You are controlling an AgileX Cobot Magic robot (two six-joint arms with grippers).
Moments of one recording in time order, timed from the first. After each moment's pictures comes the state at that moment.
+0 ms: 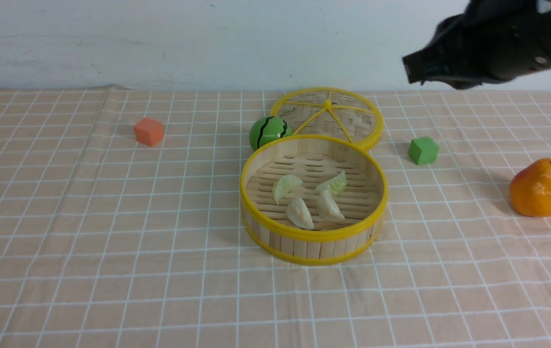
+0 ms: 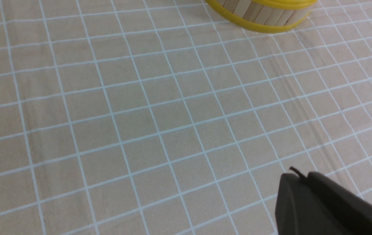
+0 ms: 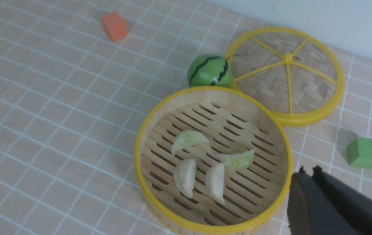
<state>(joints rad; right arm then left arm) 0.49 1.27 -1.35 0.00 0.66 0.07 -0.56 0.36 -0.72 0.03 1.07 -0.37</state>
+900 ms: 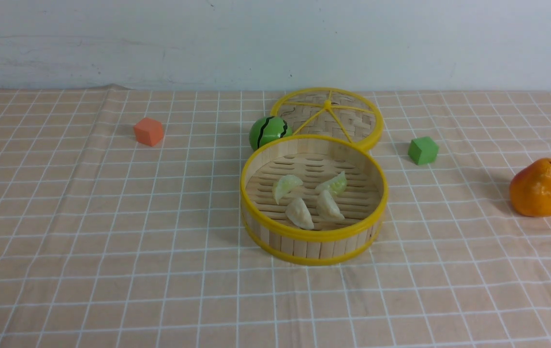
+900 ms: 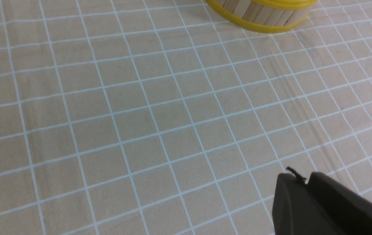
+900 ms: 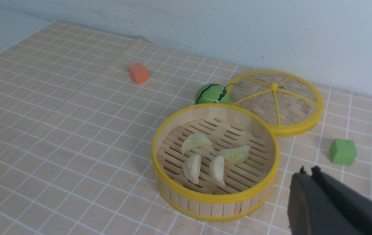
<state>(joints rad) 0.49 0.76 -0.95 0.02 0.58 0.07 -0.56 0.36 -0.72 0.03 1.07 -0.37</state>
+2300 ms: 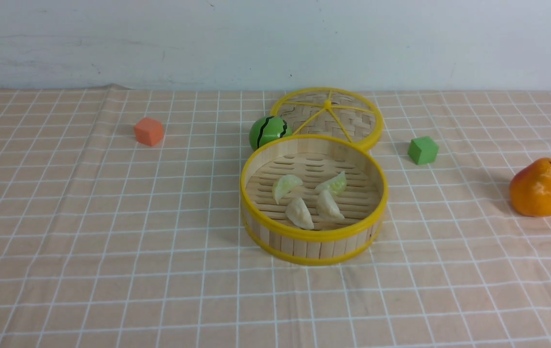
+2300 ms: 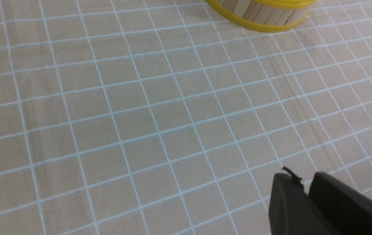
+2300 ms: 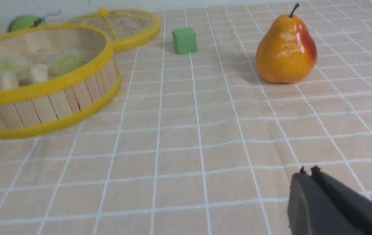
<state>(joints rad) 0.02 -0.01 0.02 -0.03 0.32 0.14 -0.56 0.36 -0.72 0.03 1.07 -0.37</state>
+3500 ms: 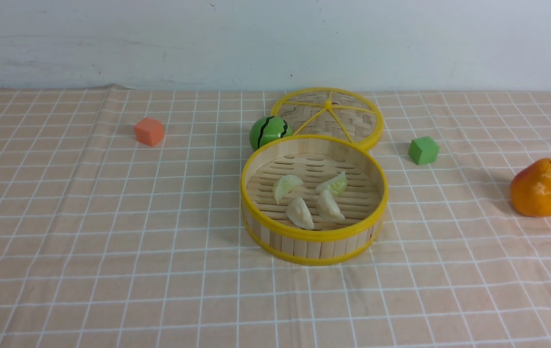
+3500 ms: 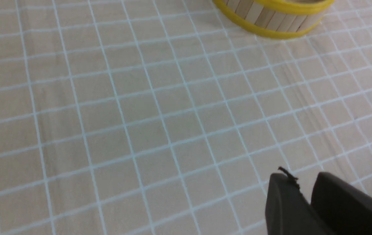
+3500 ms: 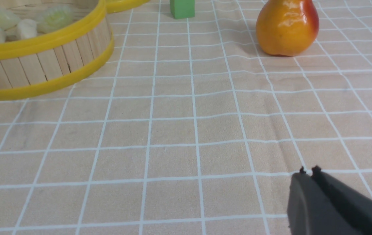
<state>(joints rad) 0.02 -0.01 0.02 -0.03 0.38 0.11 -0.56 0.36 -0.70 0.08 0.98 -0.37</state>
